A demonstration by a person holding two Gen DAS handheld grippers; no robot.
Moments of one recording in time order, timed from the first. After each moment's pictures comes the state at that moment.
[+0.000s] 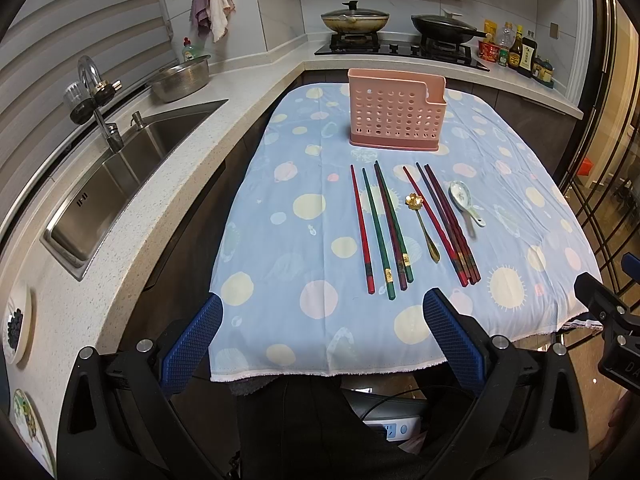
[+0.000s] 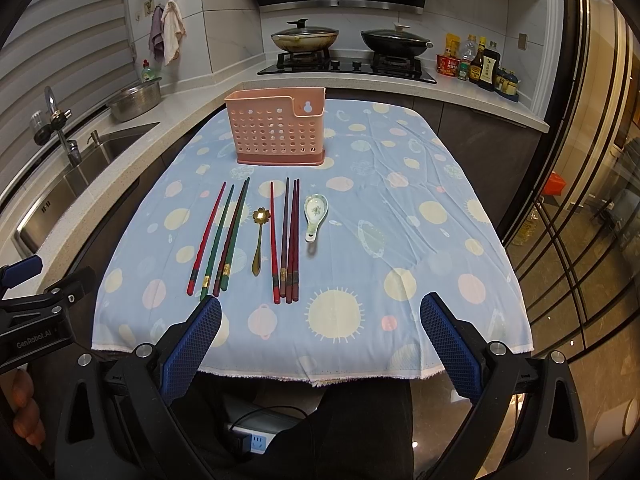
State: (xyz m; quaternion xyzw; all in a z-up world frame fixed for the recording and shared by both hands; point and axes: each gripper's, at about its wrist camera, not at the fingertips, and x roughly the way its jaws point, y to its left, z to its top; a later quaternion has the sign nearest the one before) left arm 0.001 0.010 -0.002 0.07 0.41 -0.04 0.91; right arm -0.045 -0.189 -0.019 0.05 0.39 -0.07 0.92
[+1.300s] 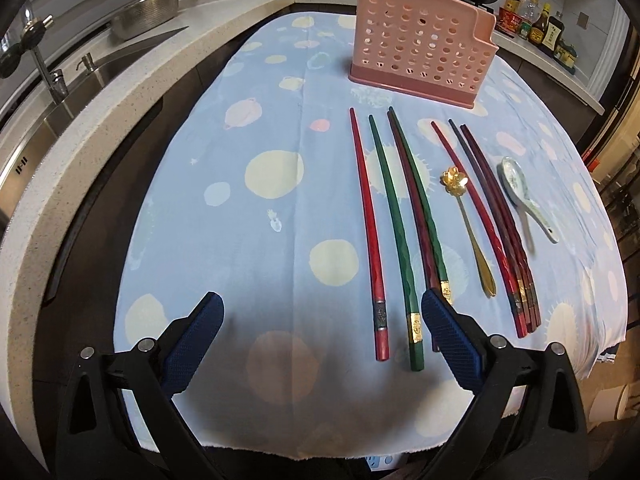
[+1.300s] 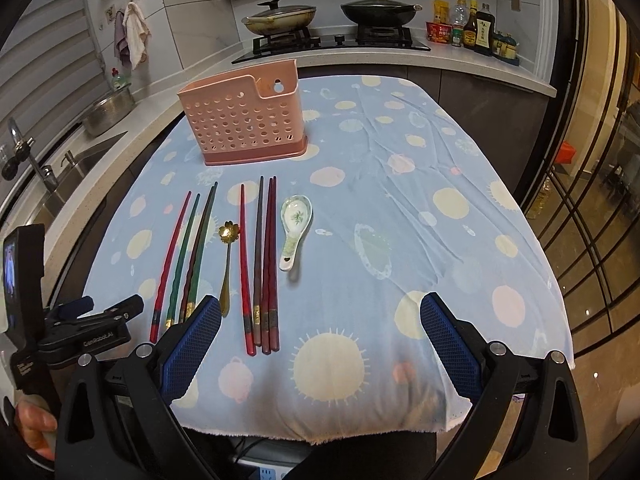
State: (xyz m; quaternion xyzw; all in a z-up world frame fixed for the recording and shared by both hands) left arm 0.131 0.002 -0.116 0.02 0.50 -0.06 0.86; right arm 0.037 -0.227 -0.065 0.10 0.42 -0.08 0.90
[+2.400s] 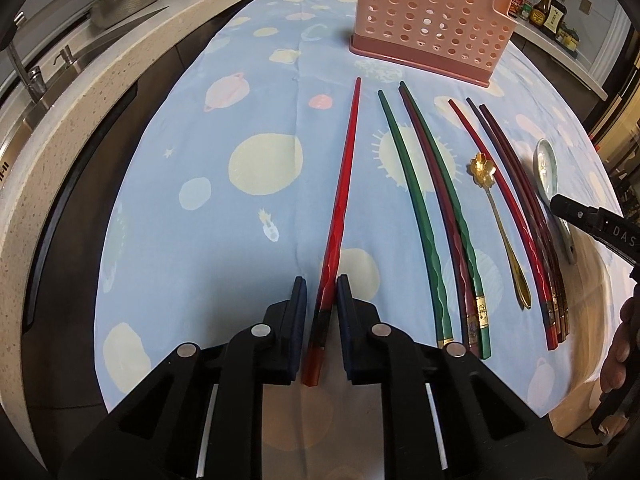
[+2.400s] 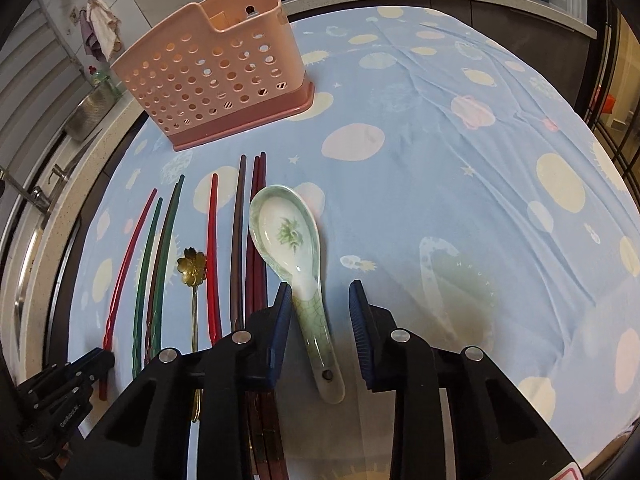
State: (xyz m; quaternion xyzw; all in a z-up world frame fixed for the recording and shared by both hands) left arm 0.160 0.005 -0.142 0.04 0.53 -0.07 0.84; right arm 0.159 -0.245 -0.153 0.18 0.48 -0.04 0.86
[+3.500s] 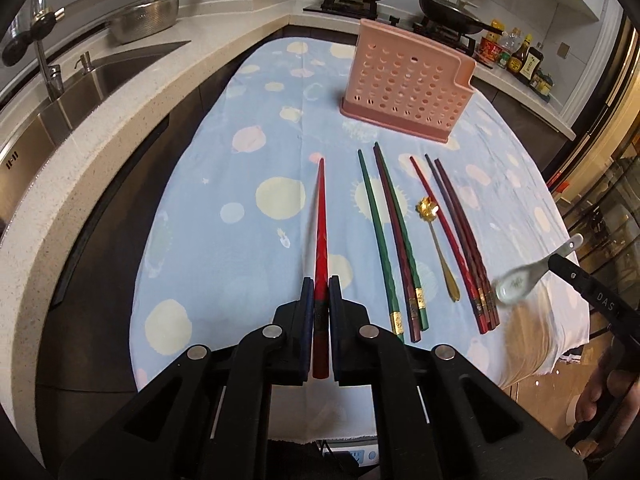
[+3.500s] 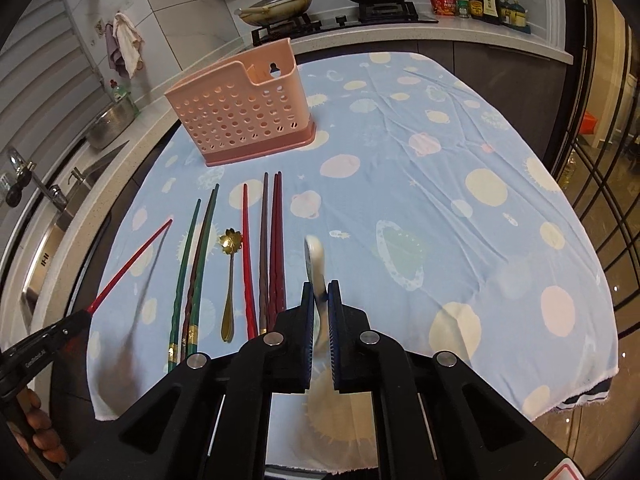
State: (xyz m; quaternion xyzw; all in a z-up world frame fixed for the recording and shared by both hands) left arm 0.111 0.032 -0.068 -0.02 0.47 -0.10 0.88; right arm 0.074 -0.243 -0.088 0.16 0.42 -0.05 0.89
